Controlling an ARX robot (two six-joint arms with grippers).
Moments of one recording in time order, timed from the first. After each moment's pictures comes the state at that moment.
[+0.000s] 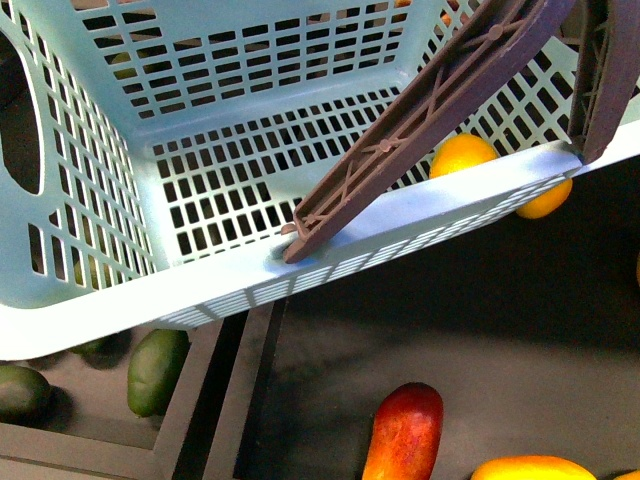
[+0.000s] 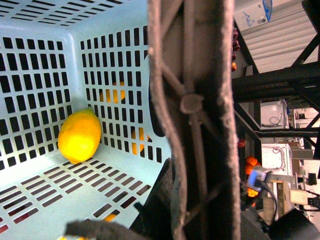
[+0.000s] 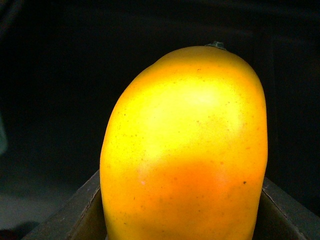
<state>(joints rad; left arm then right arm) -0.56 1.56 1.16 -0.03 0.24 -1.02 -0.37 1.38 0.69 0.11 -0.32 -0.31</state>
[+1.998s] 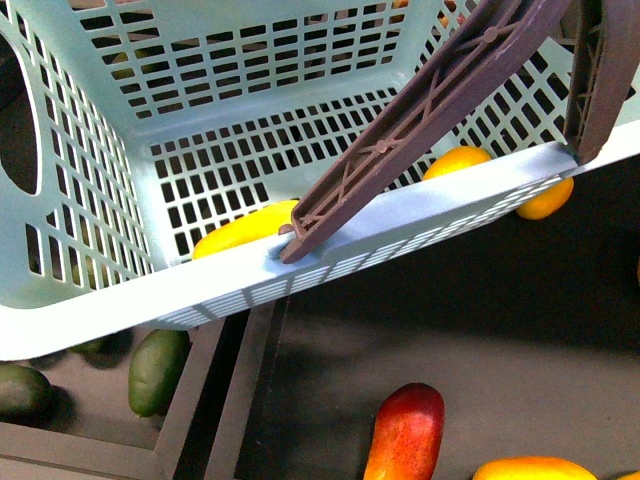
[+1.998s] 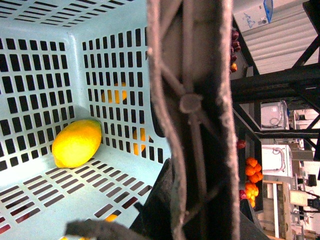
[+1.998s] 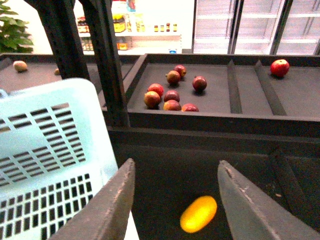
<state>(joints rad) -0.56 1.56 1.16 -0.03 0.24 -1.02 0.00 0.88 0.20 0.67 0.00 0.00</state>
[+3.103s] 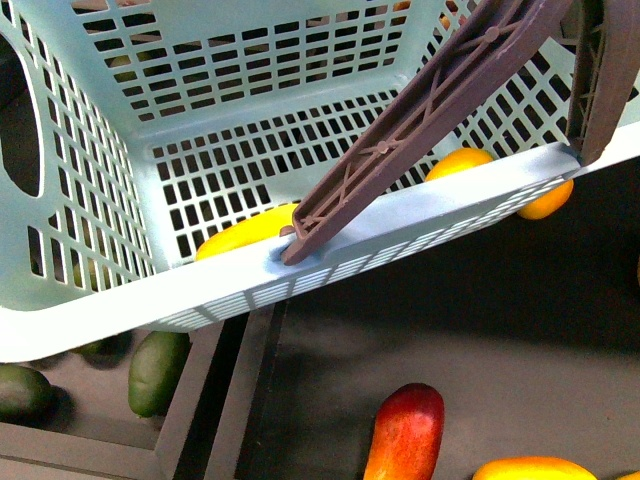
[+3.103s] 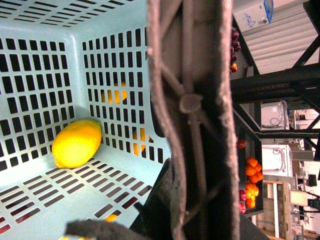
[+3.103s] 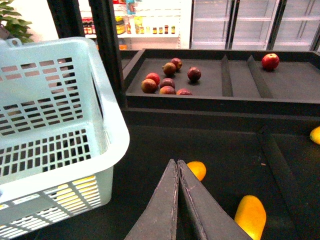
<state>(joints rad) -0.56 1.56 1.16 -0.03 0.24 -1.02 0.00 0.34 0.02 0.34 0.00 0.00</state>
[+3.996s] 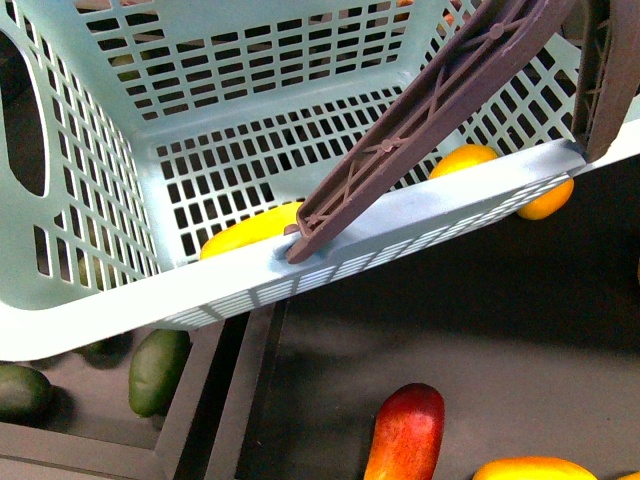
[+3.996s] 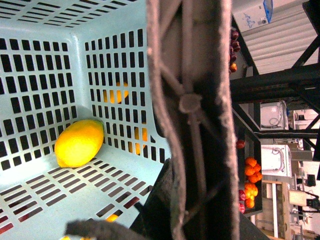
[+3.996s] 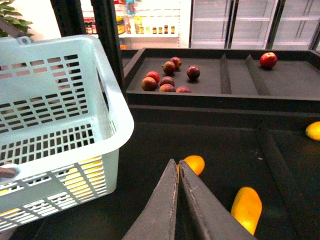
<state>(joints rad) -0.56 1.56 1.16 -0.03 0.24 -1.02 0.00 0.01 0.02 0.00 0.00 0.00</state>
